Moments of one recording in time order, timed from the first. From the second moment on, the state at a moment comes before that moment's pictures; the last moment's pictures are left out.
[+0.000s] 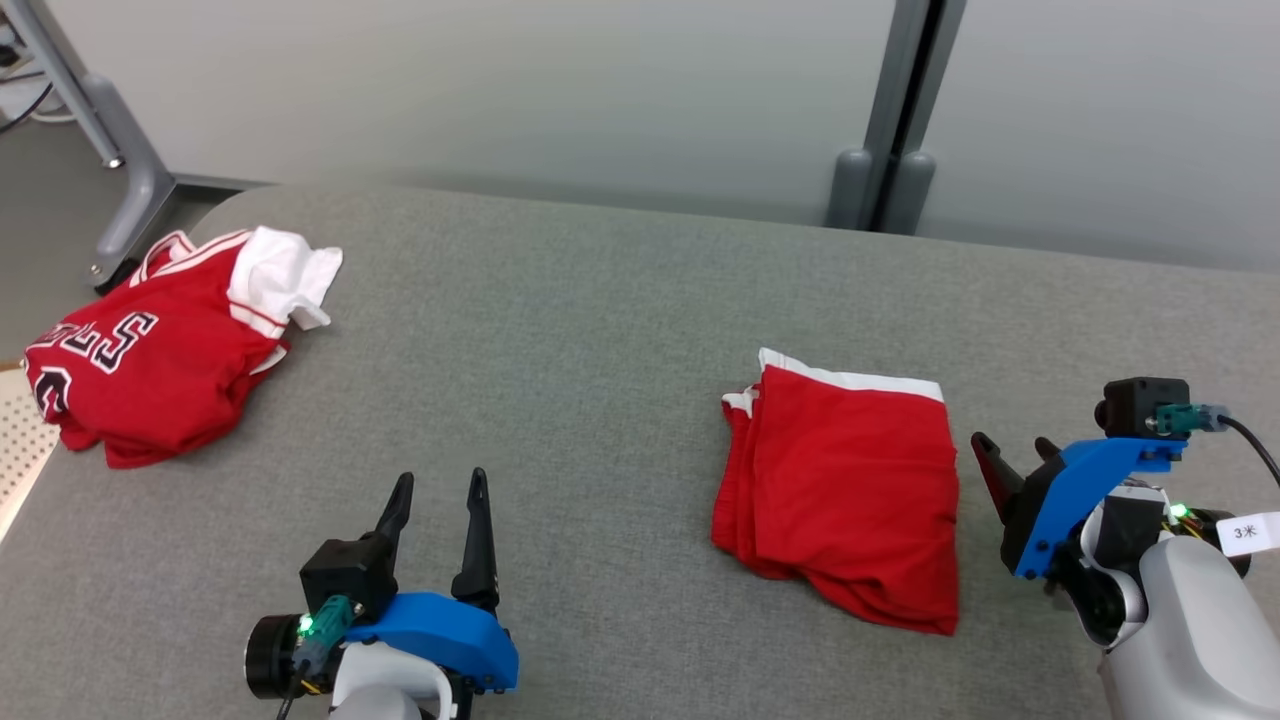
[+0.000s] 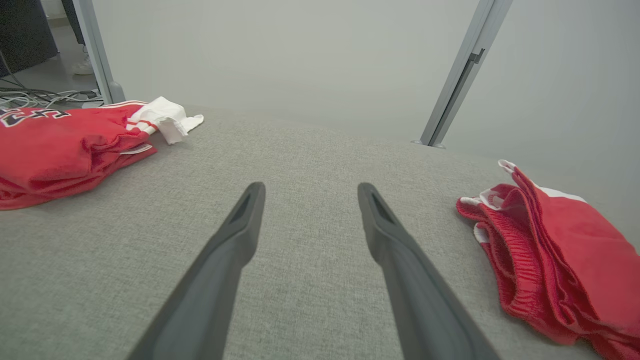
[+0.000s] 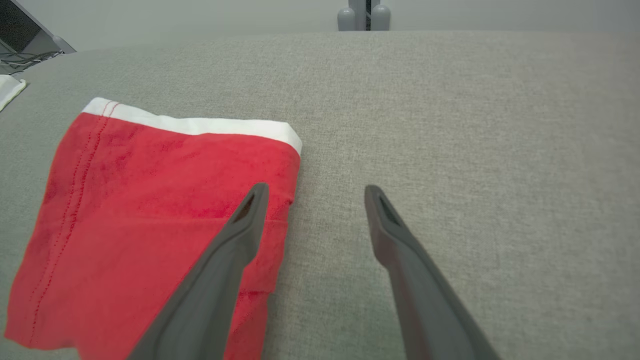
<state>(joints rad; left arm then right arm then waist) -0.21 0.20 -0.52 0.40 -0.57 0.20 -0.26 -0.43 -0.12 -0.09 0.62 0.23 0.13 0.30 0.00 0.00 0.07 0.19</state>
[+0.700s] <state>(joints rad) -0.23 0.20 -0.50 0.37 -0.54 0.20 -0.26 -0.51 -0.16 0.09 0.80 0.36 0.13 0.30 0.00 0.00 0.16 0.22</state>
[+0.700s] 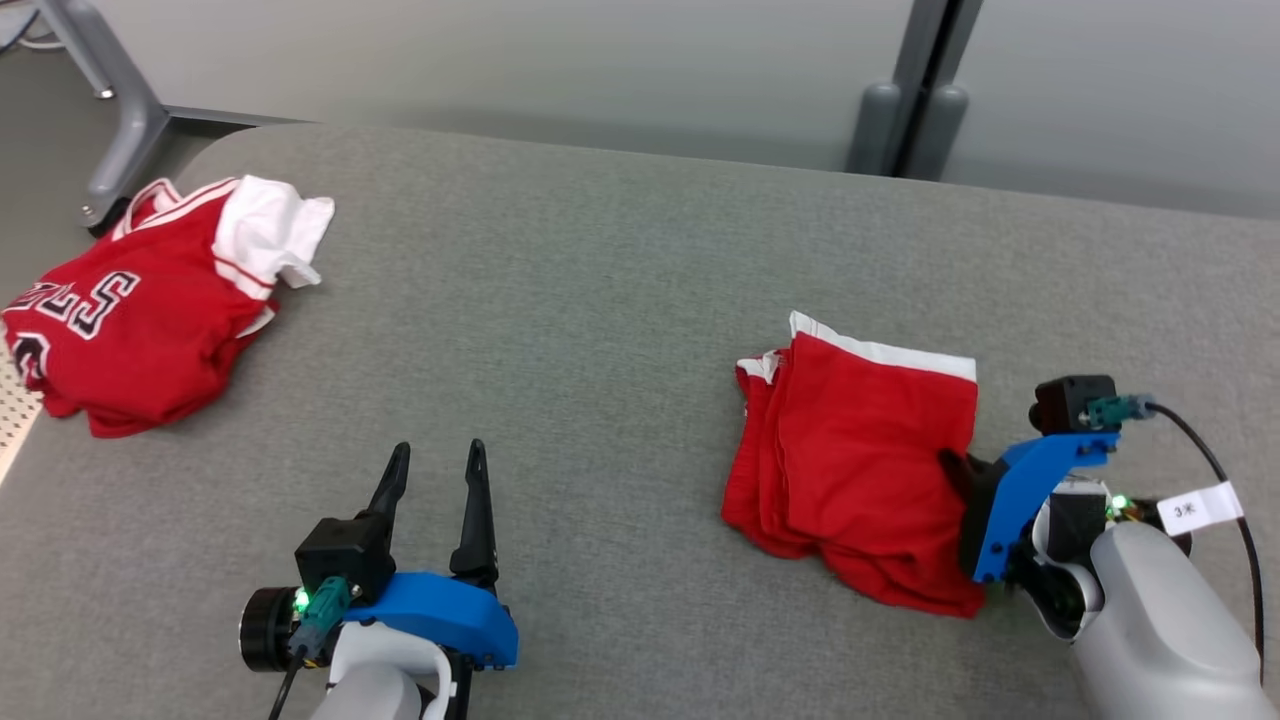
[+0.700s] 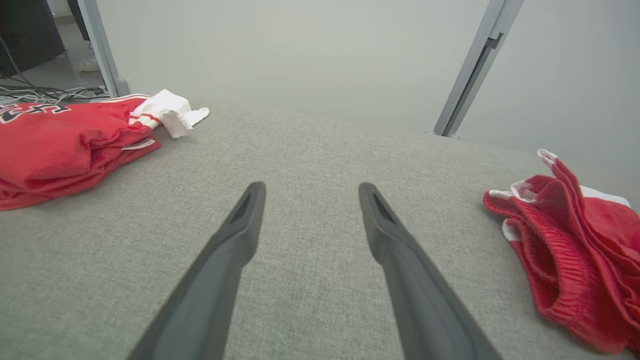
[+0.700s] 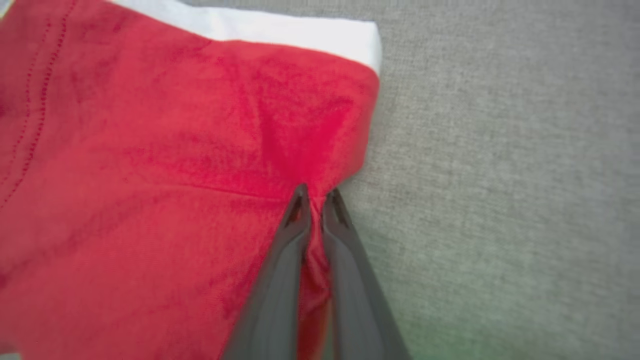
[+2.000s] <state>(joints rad) -0.34 0.30 -0.49 0.16 -0.47 0.25 -0.18 -0.71 -0.36 0.03 0.76 0.26 0.13 0.12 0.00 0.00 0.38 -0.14</state>
